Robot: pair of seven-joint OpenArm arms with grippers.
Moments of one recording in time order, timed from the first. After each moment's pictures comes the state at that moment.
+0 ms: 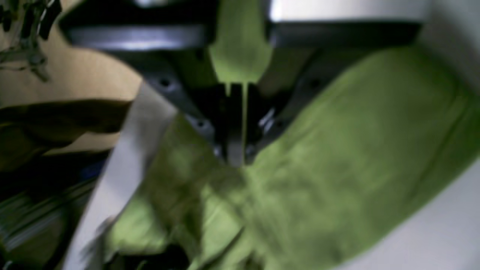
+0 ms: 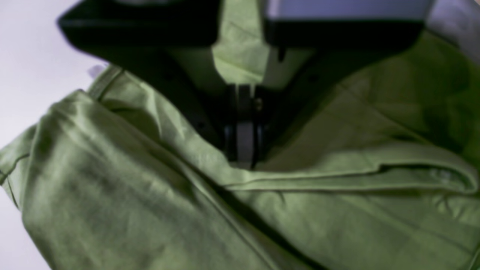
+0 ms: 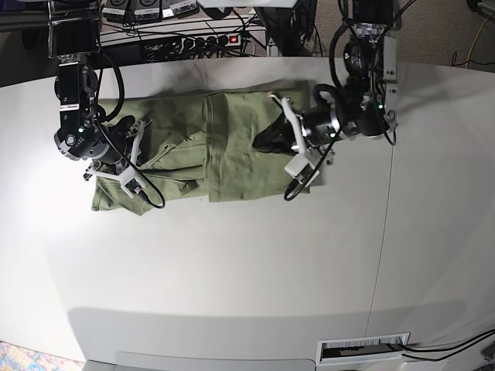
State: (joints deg) left arm 7.3 0.1 1.4 99.5 -34.5 -43.1 57.5; right arm -0.7 27.3 1.0 90.9 15.7 38.9 -56.3
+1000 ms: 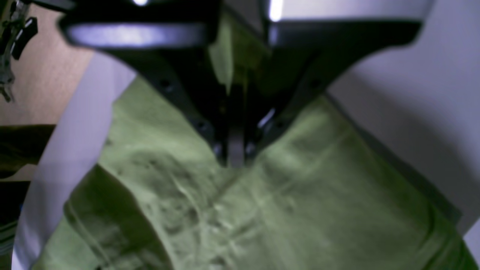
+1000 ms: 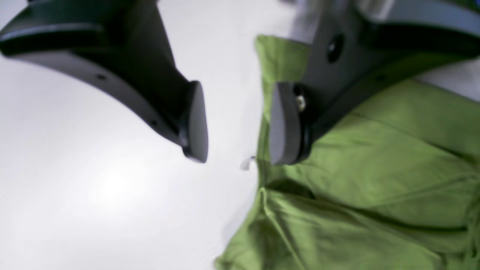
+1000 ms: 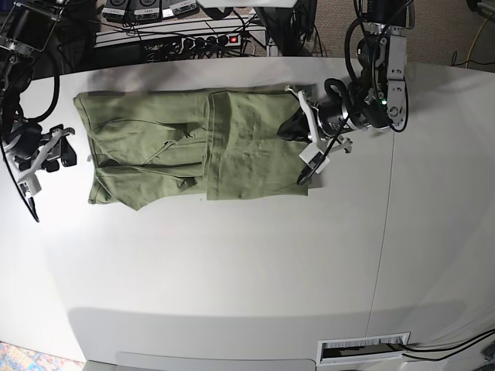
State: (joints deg) left arm 8.0 -4.4 1.7 92.1 -26.4 -43.3 50.2; right arm -5.0 35.6 31.6 89.8 45.2 39.9 -68.9
